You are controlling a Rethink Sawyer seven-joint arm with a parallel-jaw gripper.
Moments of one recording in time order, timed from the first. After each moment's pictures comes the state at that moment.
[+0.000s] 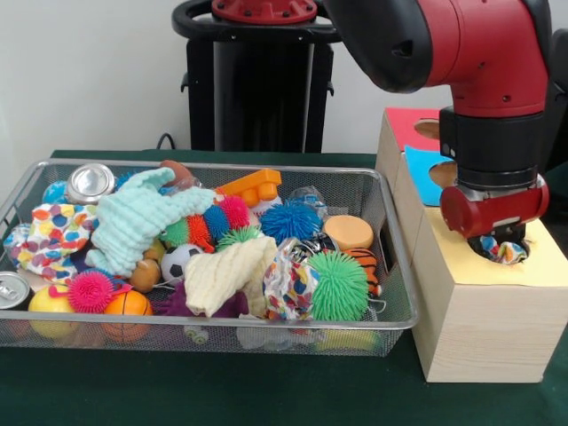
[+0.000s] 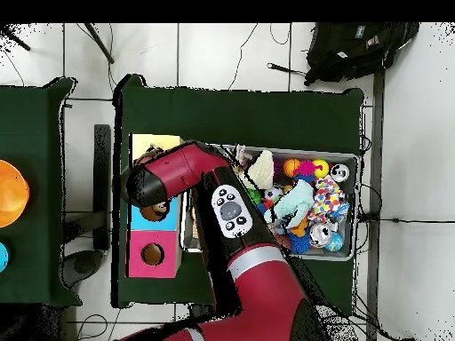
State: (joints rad) arm -0.19 -0.51 0.41 1.44 -0.56 0.45 1.87
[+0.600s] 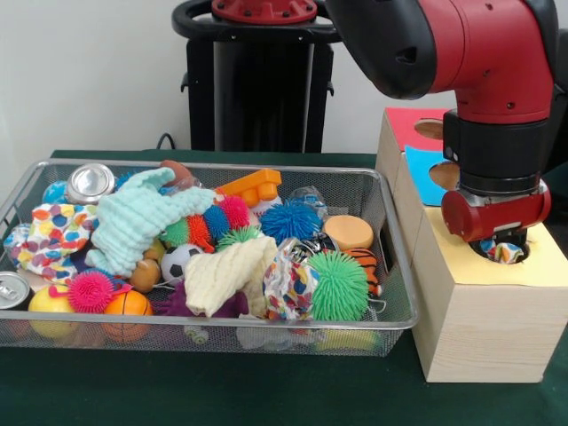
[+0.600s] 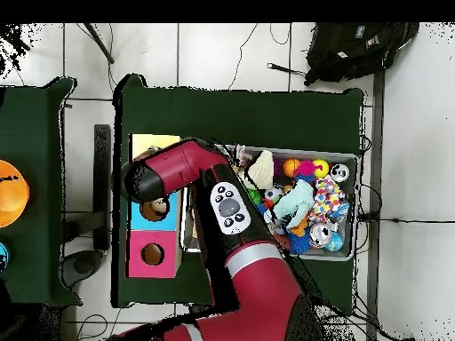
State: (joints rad) arm -0.18 -0.49 0.40 1.41 -0.55 0.49 1.87
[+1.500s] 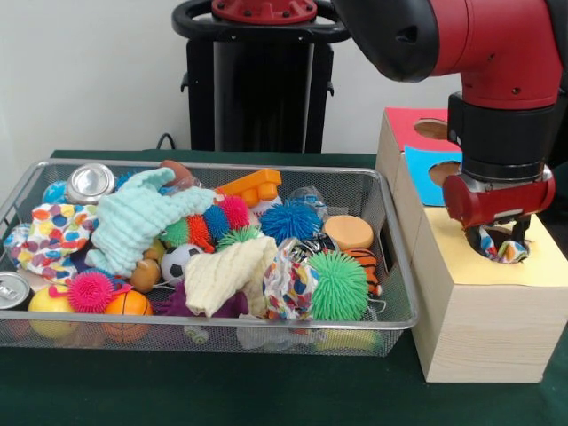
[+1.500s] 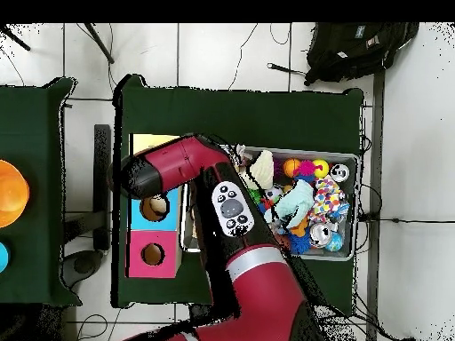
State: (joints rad) arm -0.19 -0.53 0.40 1.41 -0.49 0.58 1.87
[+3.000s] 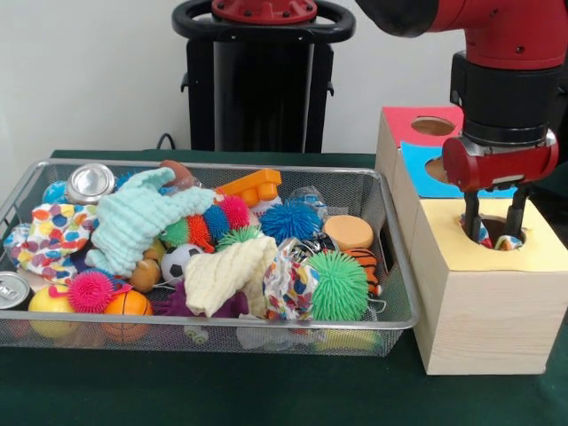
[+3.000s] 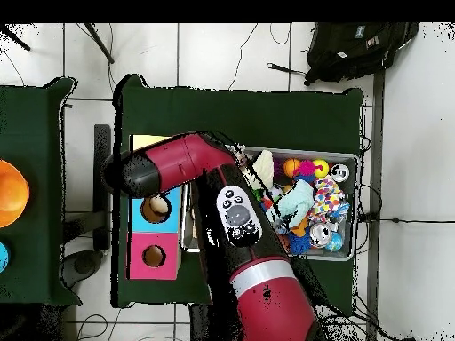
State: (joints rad) arm -0.20 -0.60 0.41 1.44 -0.43 0.67 1.87
